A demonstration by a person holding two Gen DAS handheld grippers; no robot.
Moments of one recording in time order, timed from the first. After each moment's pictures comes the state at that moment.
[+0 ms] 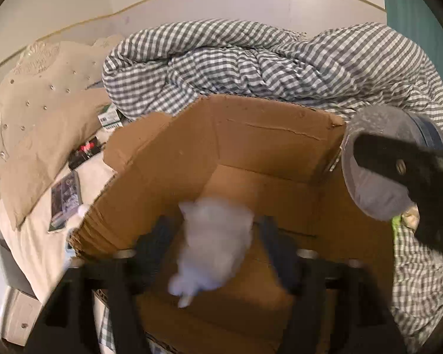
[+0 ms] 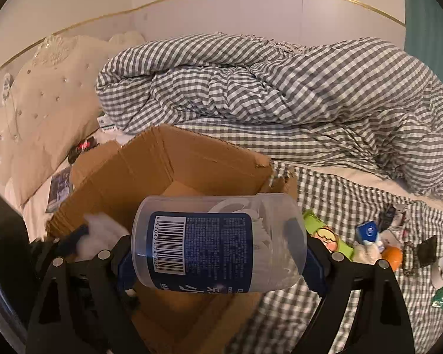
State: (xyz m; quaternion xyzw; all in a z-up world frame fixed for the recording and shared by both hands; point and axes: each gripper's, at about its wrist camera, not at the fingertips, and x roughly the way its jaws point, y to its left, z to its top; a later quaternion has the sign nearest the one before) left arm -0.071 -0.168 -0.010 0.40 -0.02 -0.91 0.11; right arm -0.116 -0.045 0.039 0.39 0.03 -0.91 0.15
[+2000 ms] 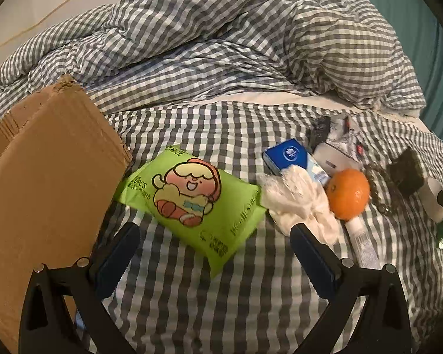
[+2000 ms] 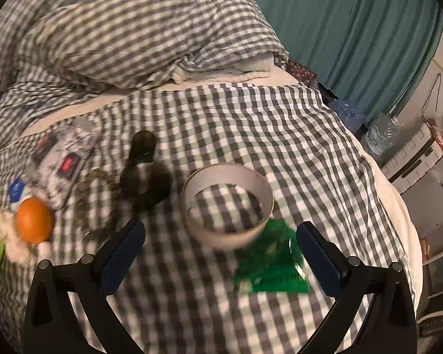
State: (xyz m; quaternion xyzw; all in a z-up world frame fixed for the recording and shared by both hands) left arm -0.148 0.111 -0.094 0.45 -0.03 -0.89 -0.01; right arm -0.118 0.435 -0.084 0.47 -0.04 -0.85 -0.24
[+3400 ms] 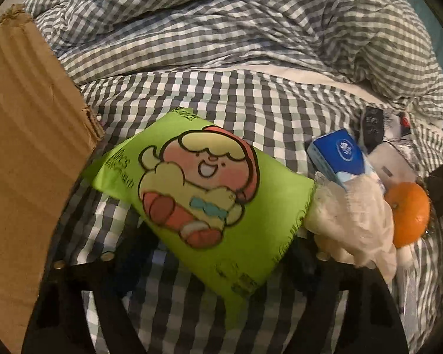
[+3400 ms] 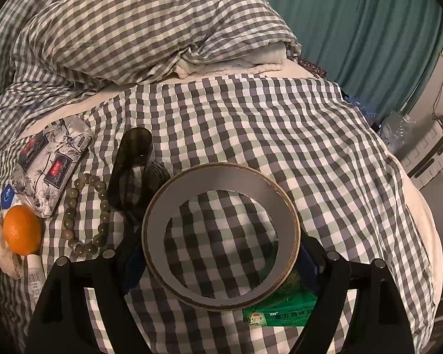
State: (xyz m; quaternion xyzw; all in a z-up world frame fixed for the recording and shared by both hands) left arm -0.194 0.088 -0.155 0.49 0.01 -0.87 0.00; right arm -0.131 0.443 -0.111 0.46 -0.05 -0.86 -0.21
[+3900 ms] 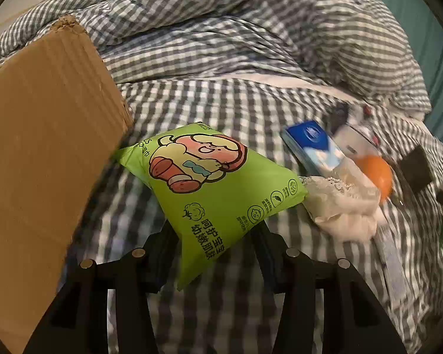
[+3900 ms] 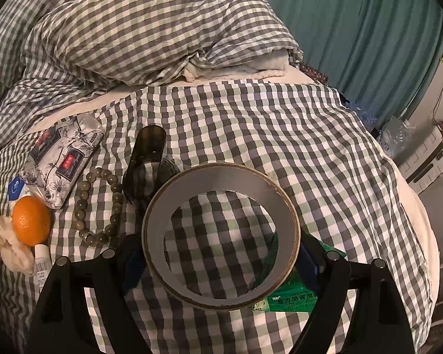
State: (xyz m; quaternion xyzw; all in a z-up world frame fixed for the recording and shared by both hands) left arm -0.142 0.089 -0.132 0.47 0.00 -0.88 -0.03; right arm -0.120 0.431 -0.102 0.46 -0.04 -0.87 -0.20
